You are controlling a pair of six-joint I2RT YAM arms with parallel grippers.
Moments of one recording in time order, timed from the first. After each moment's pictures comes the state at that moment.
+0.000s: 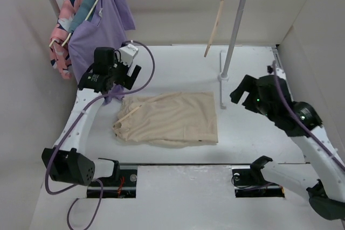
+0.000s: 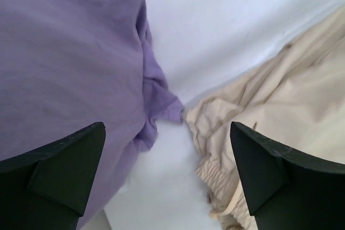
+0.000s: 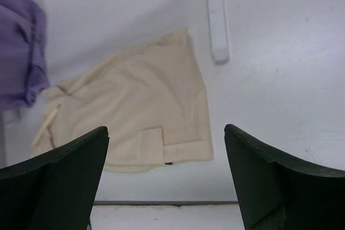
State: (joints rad) left arm -0.17 1.29 1.31 -0.68 0.04 0.41; right arm 0.57 0.93 1.27 -1.03 0.37 0.78
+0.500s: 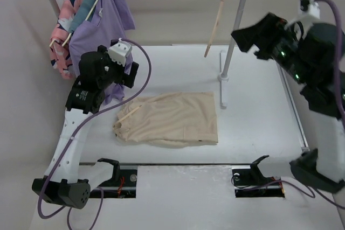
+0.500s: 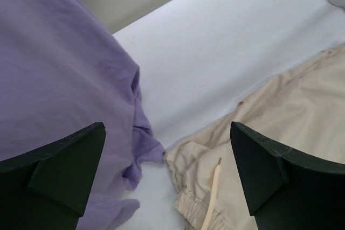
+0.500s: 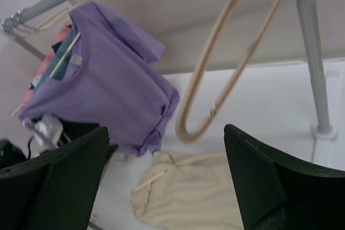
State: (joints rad) left arm -0.19 1.07 1.29 -0.55 0.17 0.29; right arm 0.53 1.25 2.15 -0.95 0.18 0.54
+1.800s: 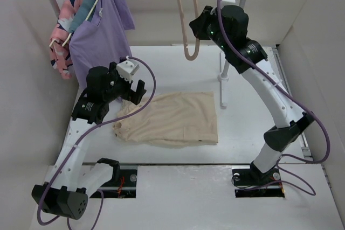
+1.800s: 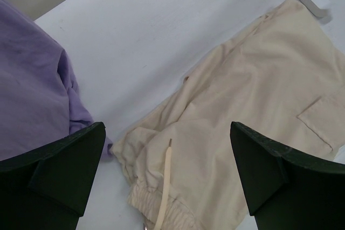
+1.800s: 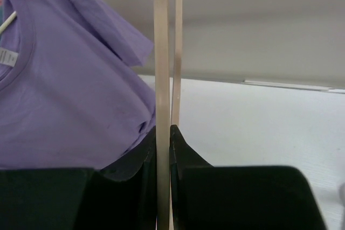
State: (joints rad) left arm -0.22 0.96 1.05 -0.51 0.35 0.25; right arm 0.57 1.71 2.09 -0.45 0.13 0.42
